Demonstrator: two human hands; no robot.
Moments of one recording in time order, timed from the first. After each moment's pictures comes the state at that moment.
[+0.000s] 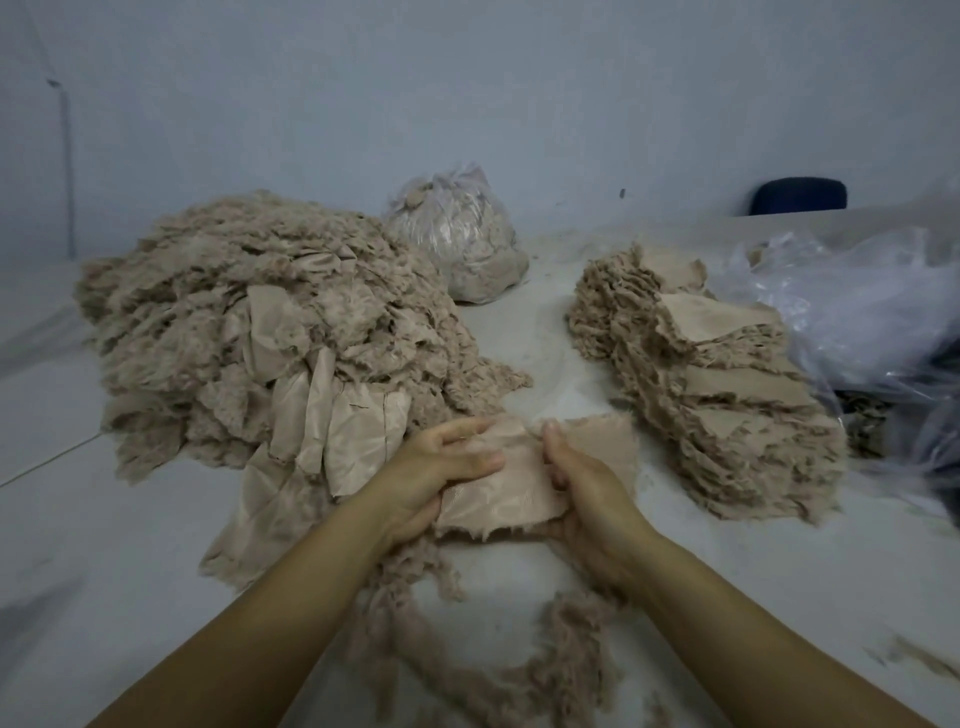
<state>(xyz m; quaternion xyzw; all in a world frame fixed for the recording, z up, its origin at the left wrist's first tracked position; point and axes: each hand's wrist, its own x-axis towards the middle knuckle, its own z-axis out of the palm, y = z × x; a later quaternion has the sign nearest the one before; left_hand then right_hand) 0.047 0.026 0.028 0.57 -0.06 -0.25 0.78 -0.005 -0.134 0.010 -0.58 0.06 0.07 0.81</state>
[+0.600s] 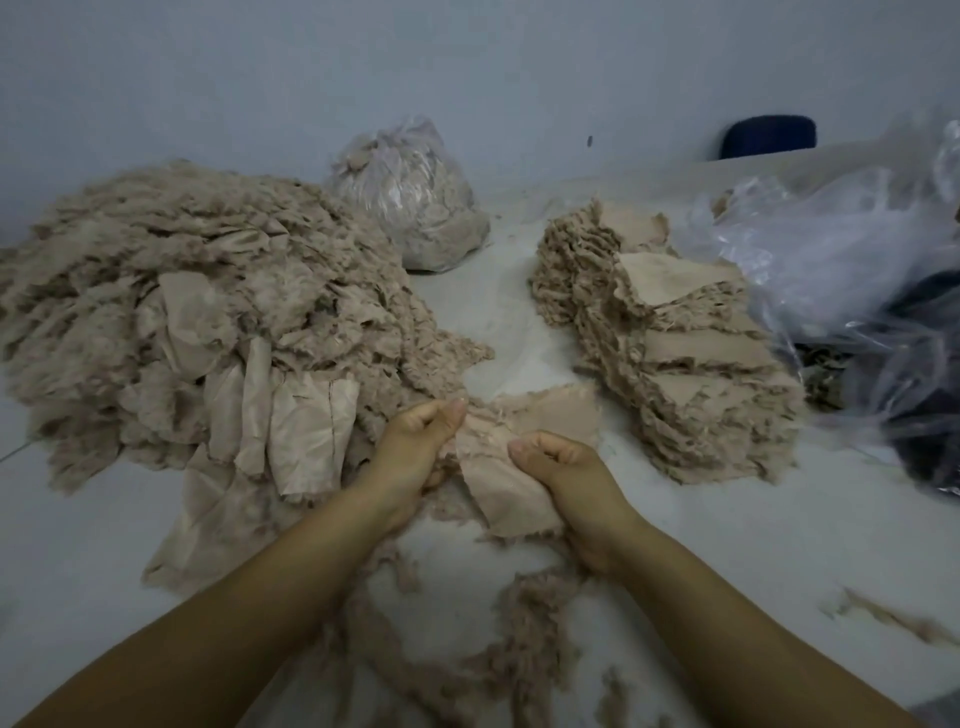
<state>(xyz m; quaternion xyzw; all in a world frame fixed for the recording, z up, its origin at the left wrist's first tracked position) 0.058 -0.010 0.012 0.69 -0.06 -0.15 0.71 -0.013 -0.158 -0.002 -0.61 0.07 0.01 0.79</state>
